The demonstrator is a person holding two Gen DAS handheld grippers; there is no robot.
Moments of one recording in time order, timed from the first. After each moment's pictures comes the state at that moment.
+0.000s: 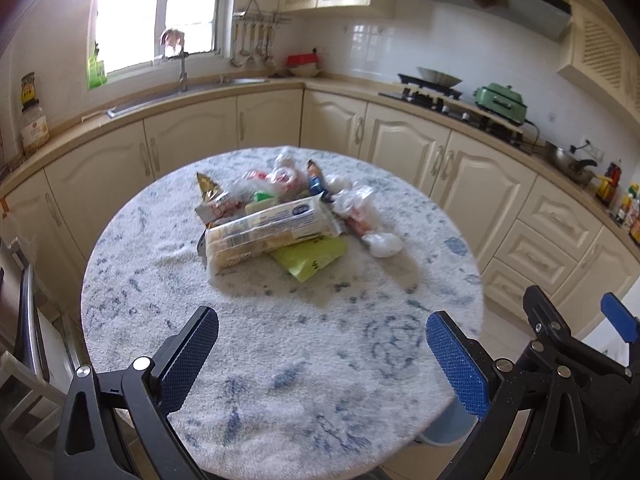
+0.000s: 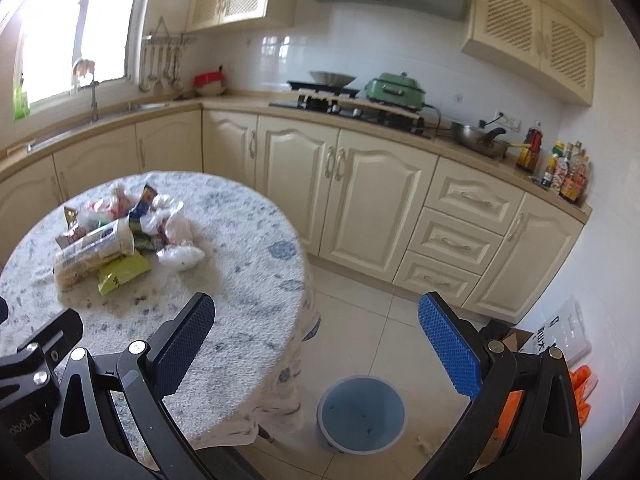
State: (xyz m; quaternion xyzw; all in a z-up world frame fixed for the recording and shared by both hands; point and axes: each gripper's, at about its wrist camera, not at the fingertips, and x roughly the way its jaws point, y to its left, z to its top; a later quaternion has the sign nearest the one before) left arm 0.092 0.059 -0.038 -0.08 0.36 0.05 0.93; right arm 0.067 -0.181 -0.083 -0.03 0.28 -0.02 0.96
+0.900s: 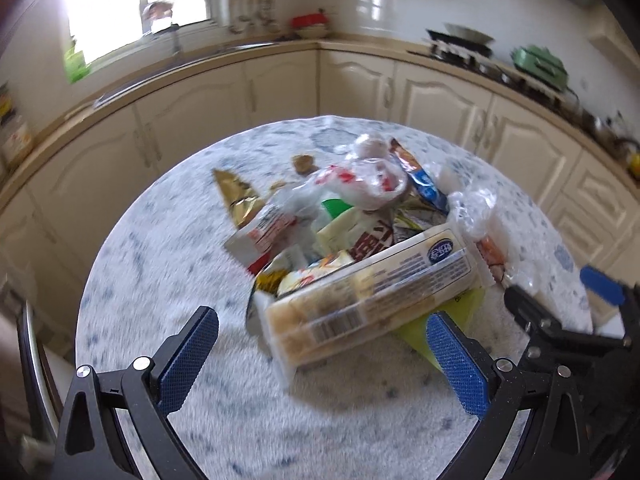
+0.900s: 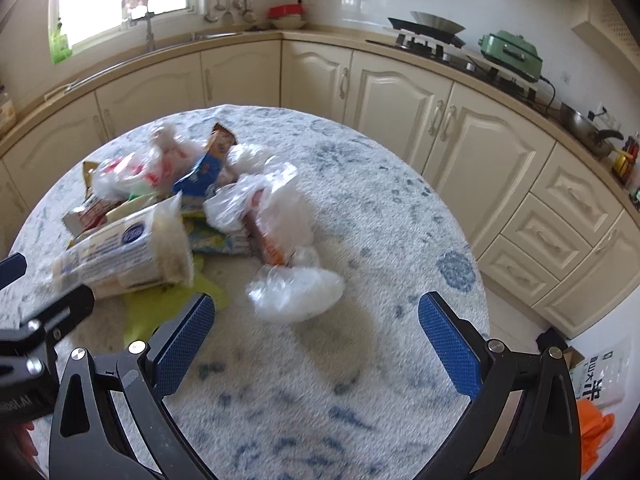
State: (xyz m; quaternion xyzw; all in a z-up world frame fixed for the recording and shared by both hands) left arm 0.251 0.146 -0.093 -0.01 0.42 0.04 0.91; right arm 0.207 -0.073 -0.133 -0.06 0.38 0.10 0.92
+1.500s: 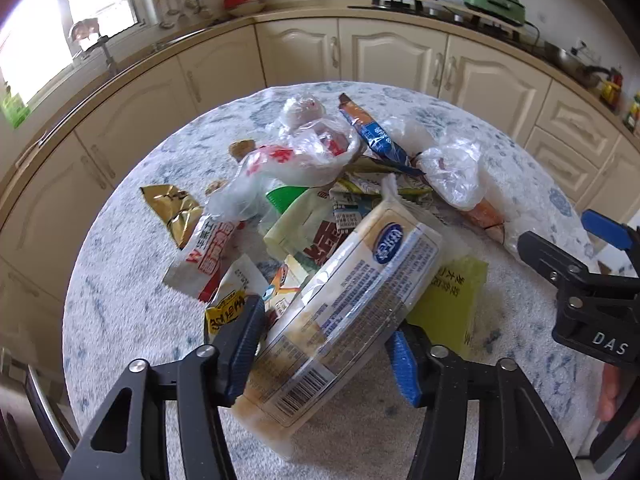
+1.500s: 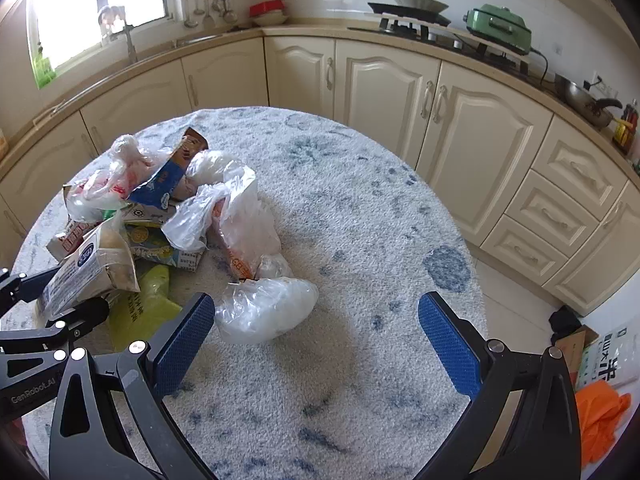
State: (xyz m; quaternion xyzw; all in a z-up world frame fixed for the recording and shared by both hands) left arm 0.308 0.139 -0.117 0.05 0.48 -0.02 0.88; right arm 0.220 -0.096 -0.137 -0.02 0.39 0.10 0.91
